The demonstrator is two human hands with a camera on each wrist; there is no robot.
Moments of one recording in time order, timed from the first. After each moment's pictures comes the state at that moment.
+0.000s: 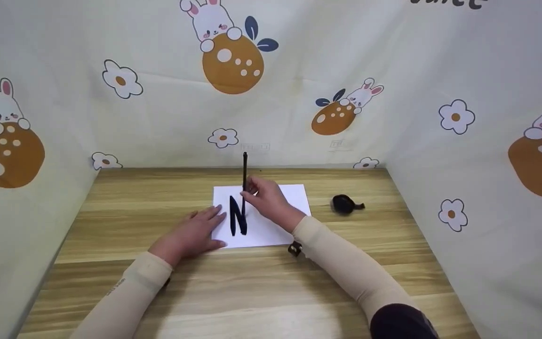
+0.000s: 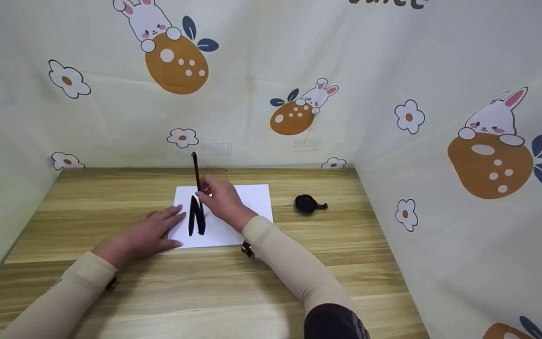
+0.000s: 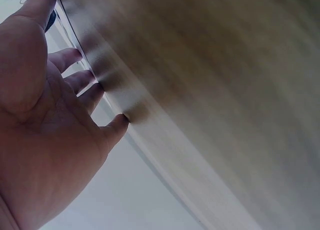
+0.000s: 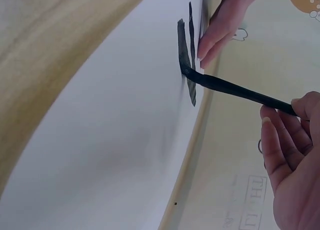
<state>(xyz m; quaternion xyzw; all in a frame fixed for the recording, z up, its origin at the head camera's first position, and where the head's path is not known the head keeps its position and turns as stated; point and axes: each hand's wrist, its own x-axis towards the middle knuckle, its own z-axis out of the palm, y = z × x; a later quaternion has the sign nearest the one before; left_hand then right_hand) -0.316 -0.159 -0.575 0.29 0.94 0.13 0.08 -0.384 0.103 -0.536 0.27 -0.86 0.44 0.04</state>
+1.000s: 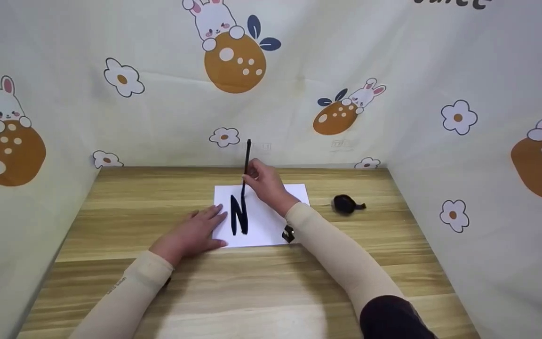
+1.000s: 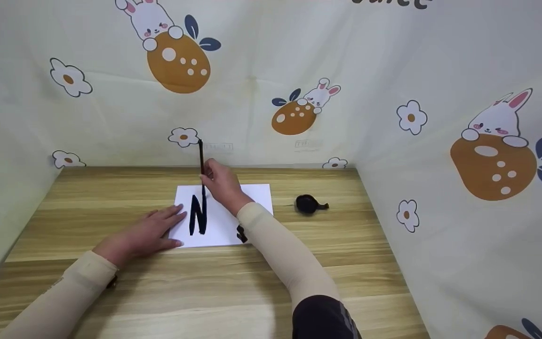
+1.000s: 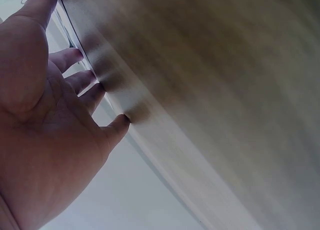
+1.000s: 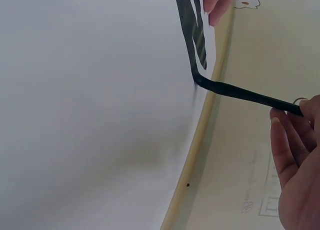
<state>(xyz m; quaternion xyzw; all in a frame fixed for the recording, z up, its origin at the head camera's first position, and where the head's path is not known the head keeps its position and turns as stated) -0.314 -0.158 -0.573 0.29 0.94 0.14 0.09 -0.427 0.094 -0.537 0.24 -0.86 0.45 0.07</state>
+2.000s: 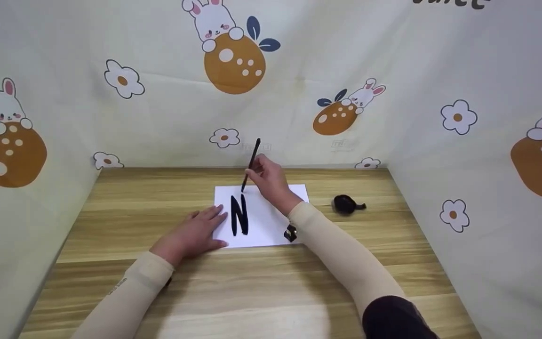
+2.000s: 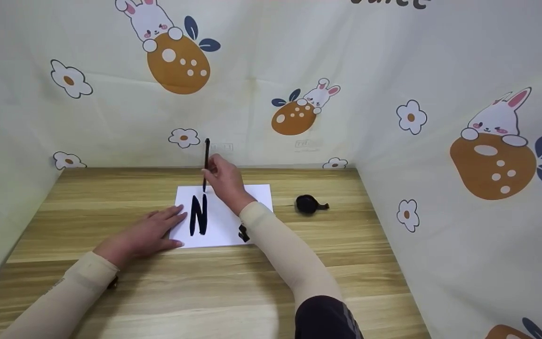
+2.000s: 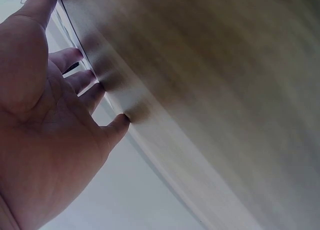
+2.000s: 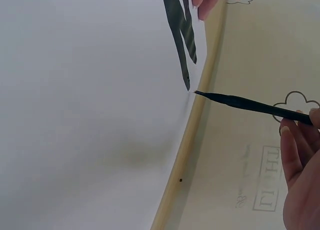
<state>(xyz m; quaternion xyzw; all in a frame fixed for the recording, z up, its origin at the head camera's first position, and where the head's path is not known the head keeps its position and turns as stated) -0.315 -0.158 -0.573 0.29 0.94 0.13 0.09 -0.427 0.099 -0.528 0.22 -0.84 0.48 0.11</state>
